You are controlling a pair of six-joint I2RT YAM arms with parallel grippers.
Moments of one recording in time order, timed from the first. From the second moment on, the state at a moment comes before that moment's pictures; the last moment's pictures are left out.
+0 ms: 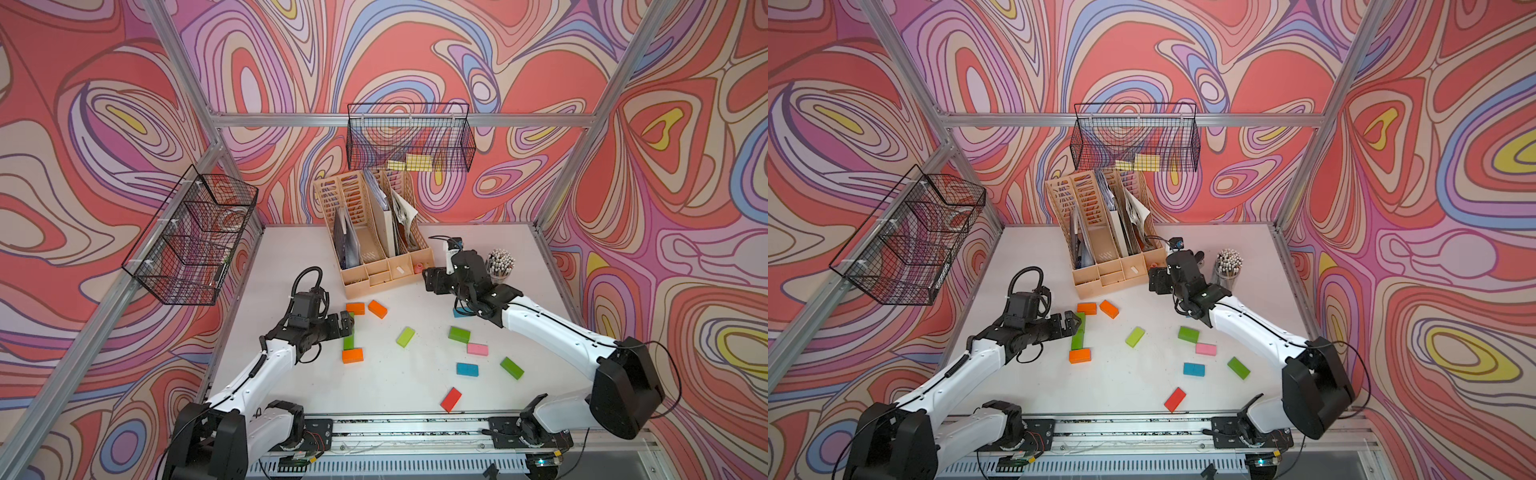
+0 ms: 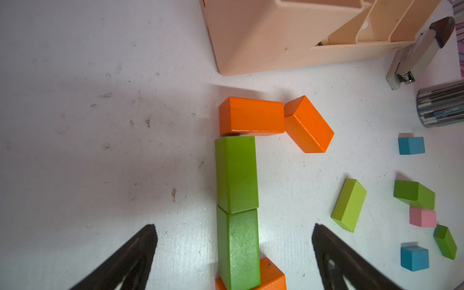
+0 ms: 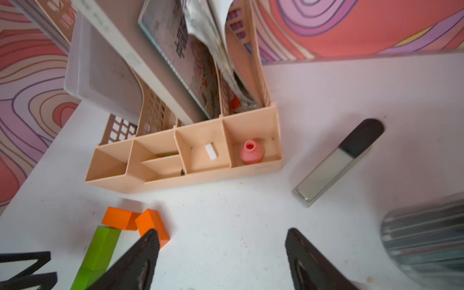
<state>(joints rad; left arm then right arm) -0.20 1.09 0.55 -0.35 0.21 -0.45 0.62 1.46 1.03 -0.17 0.15 0.47</state>
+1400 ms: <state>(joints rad) -0.31 1.00 0.55 -0.40 0.10 -0.48 0.91 2.07 1.51 -0.48 0.35 1.35</state>
